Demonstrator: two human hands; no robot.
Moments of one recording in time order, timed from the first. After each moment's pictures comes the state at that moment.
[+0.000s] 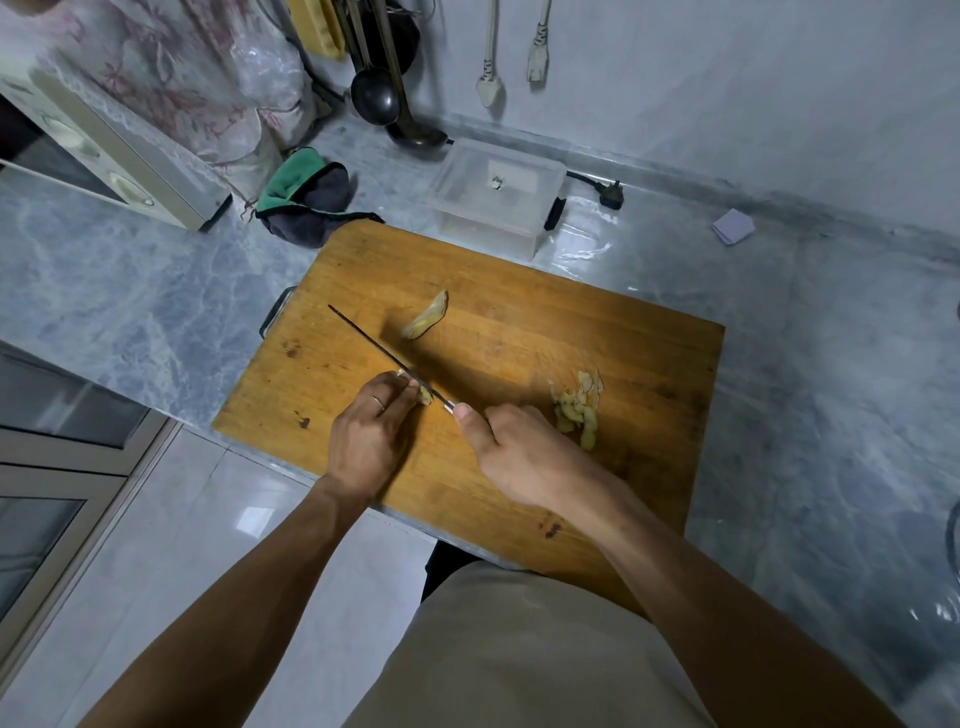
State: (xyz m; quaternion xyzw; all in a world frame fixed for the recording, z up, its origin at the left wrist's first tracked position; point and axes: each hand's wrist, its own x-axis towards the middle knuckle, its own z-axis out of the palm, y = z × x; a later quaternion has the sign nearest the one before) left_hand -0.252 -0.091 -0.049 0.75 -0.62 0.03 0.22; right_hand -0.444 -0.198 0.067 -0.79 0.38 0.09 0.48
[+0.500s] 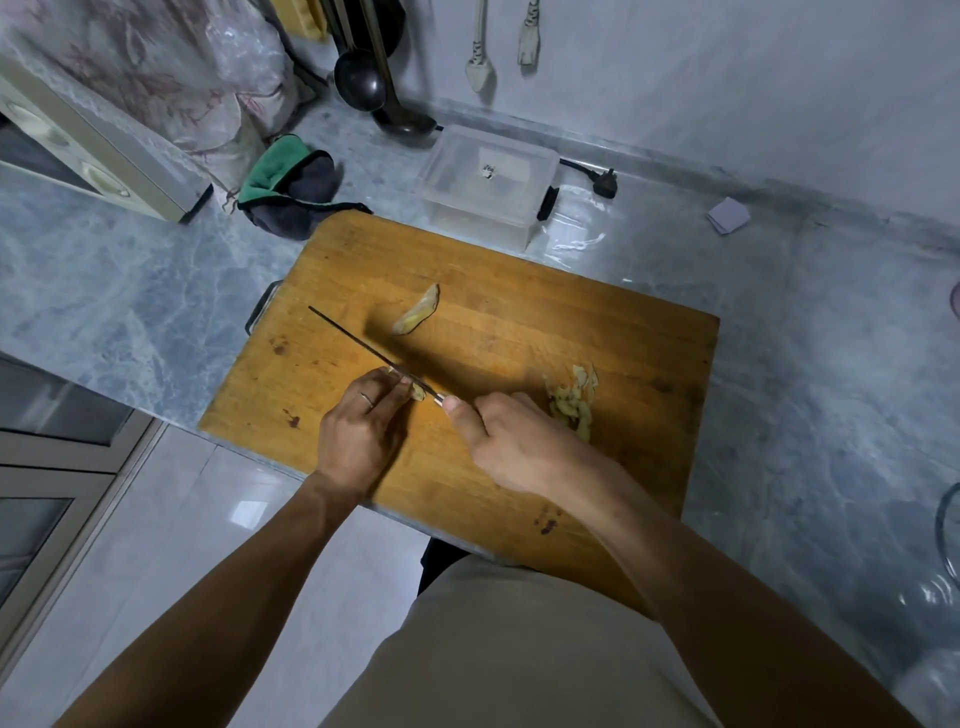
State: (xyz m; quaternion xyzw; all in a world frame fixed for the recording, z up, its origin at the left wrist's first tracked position) left_hand -0.249 -0.094 -0.050 0.74 -0.63 0.07 0.23; right_hand -0.436 -0.206 0.065 -0.80 0.38 0.13 0.45
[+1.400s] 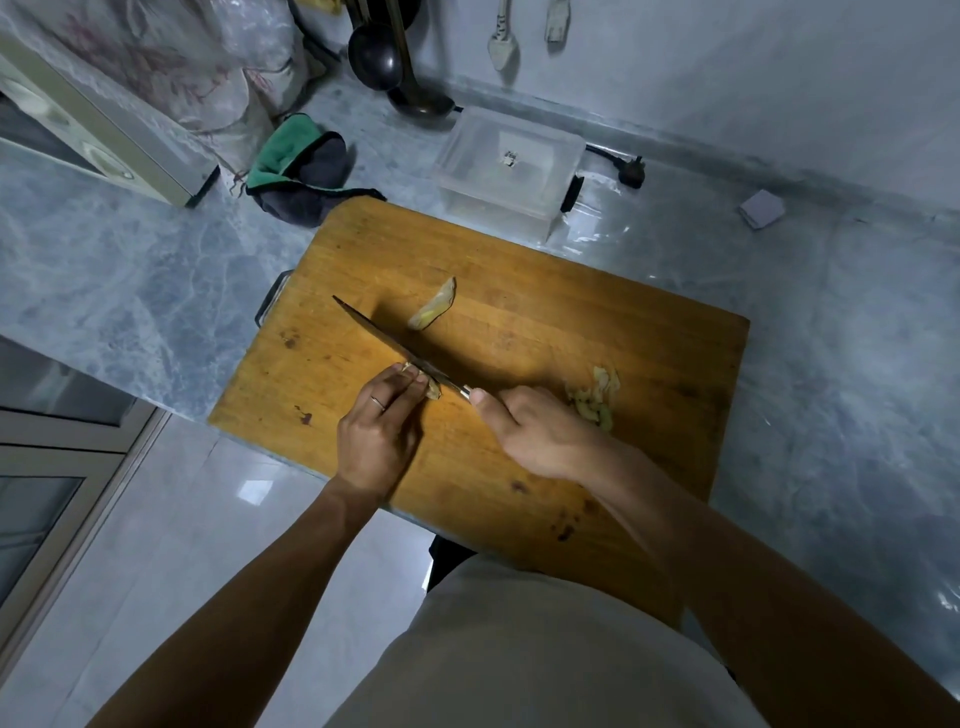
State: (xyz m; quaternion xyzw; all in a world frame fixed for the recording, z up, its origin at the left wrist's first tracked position) left_hand -0.249 -0.094 -0.069 0.75 -0.59 0.06 0.28; right_hand -0.426 -0.231 0.021 -0.79 0.36 0.13 0.48
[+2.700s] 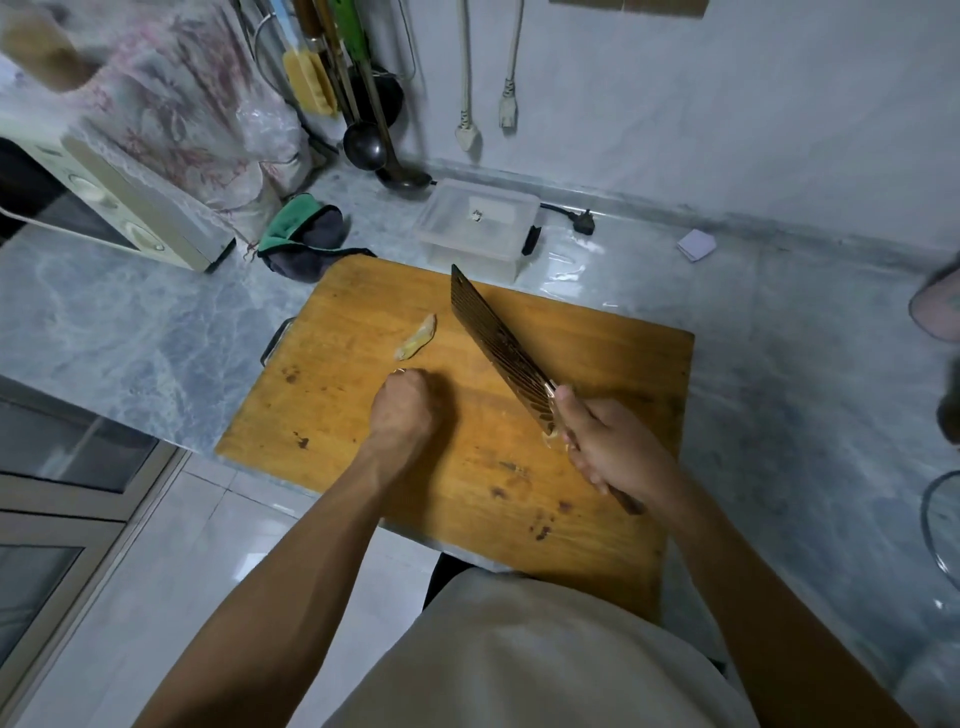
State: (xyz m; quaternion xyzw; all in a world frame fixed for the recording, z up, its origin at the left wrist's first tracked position) left_hand -0.289 -0.167 0.007 0.89 -0.39 -0.19 0.08; right_hand -0.524 -0.230 0.058 -0.69 0.45 -0.06 0.56
